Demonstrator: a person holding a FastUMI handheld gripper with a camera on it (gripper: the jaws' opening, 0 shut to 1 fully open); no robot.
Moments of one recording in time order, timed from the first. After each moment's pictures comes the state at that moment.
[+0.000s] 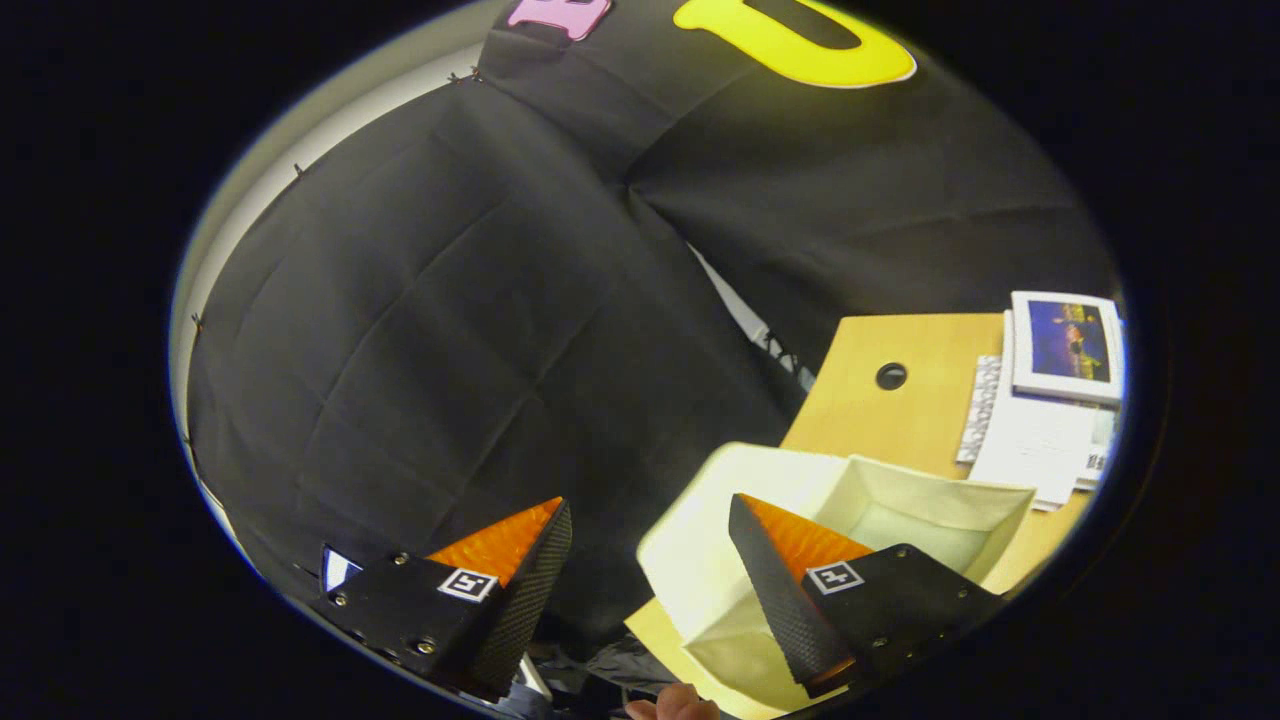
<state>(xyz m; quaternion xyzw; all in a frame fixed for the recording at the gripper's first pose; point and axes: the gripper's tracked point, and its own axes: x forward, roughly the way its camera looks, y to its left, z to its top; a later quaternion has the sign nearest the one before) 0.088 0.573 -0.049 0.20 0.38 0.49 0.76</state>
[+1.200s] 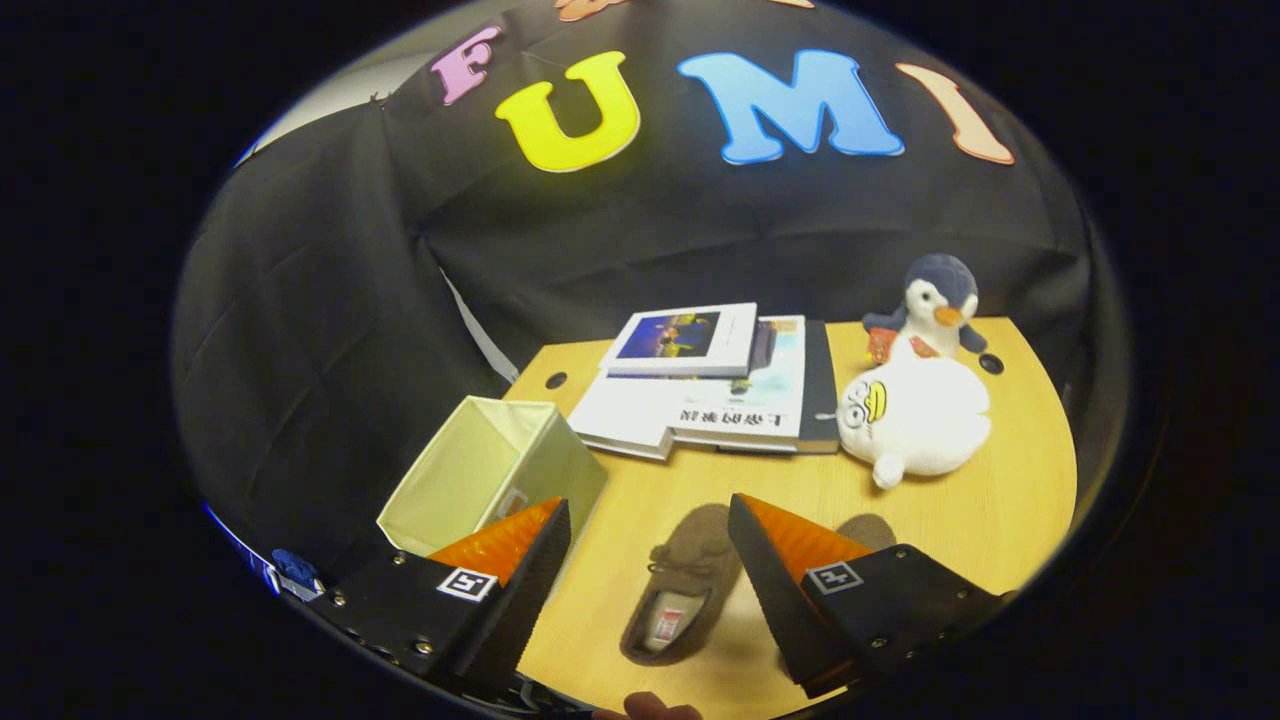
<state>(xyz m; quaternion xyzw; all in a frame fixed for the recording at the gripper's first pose) 0.077 0.221 -0.172 0.11 0.37 0.21 0.90</state>
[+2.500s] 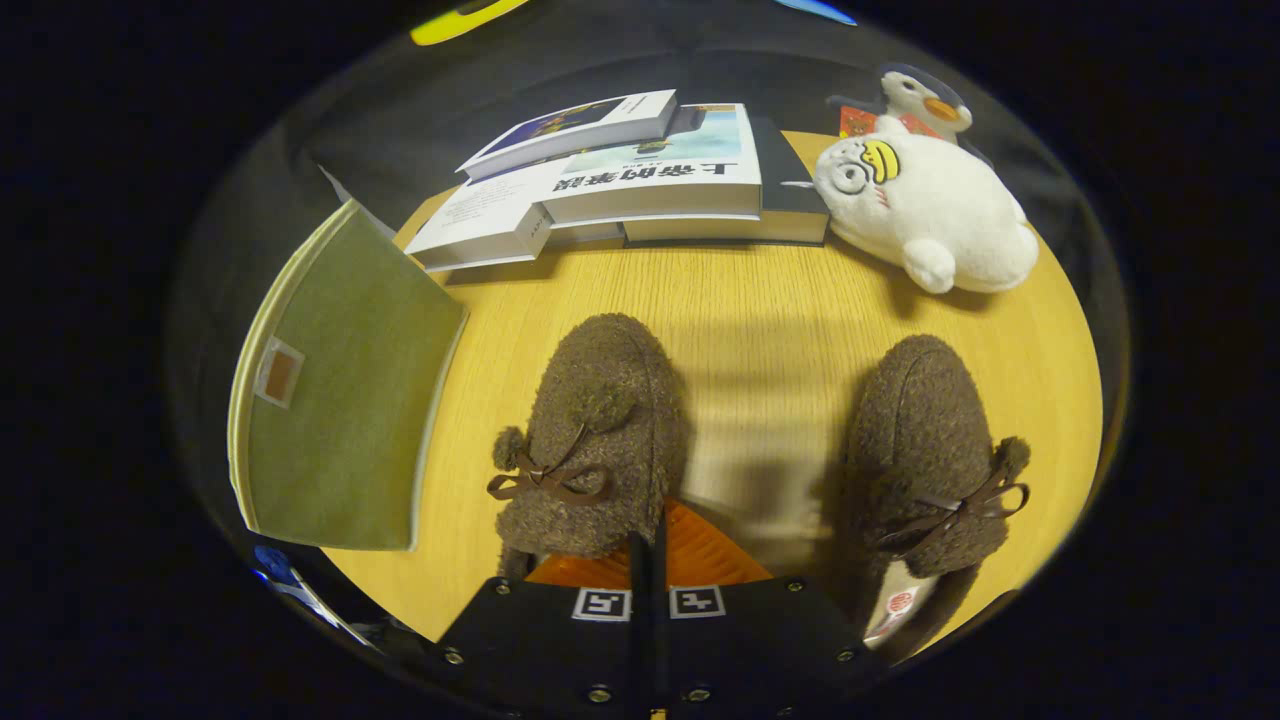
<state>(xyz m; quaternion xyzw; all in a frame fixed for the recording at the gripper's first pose) 0.043 0.214 -0.361 0.06 0.56 0.12 0.82</state>
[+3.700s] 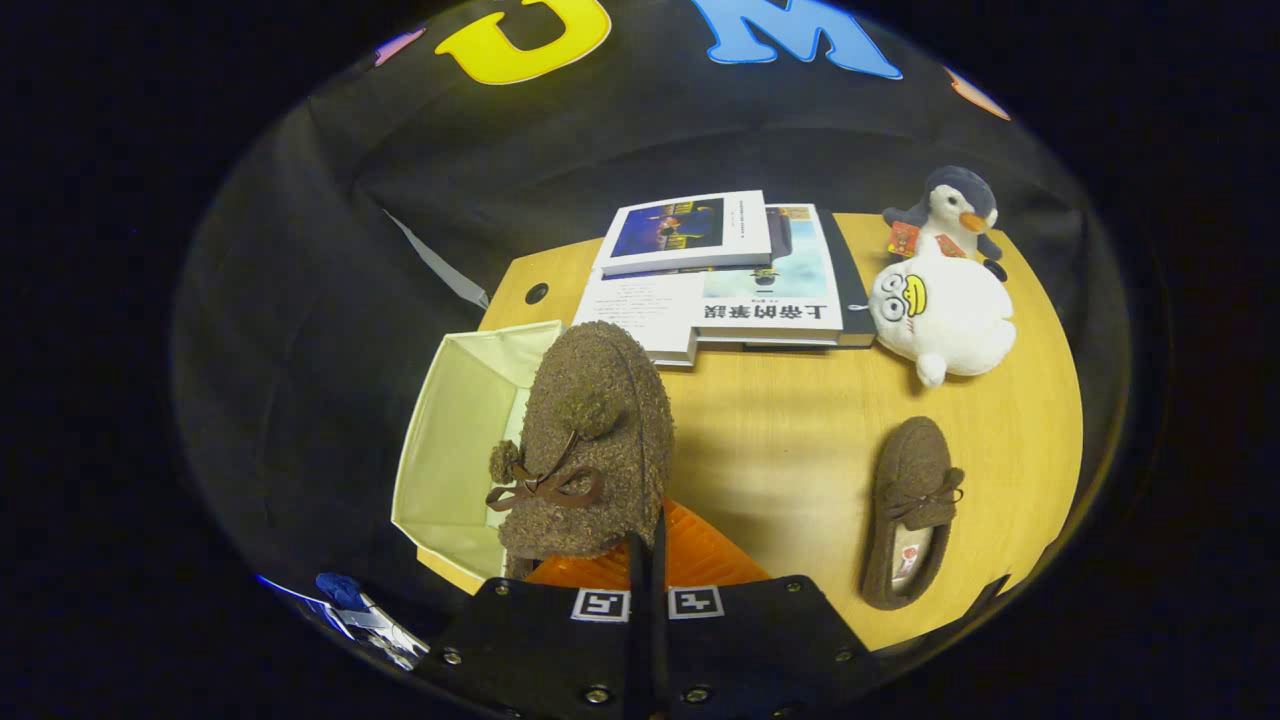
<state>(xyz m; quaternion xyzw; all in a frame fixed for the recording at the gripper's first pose) 0.044 0.311 -0.174 0.11 0.53 0.18 0.82</state>
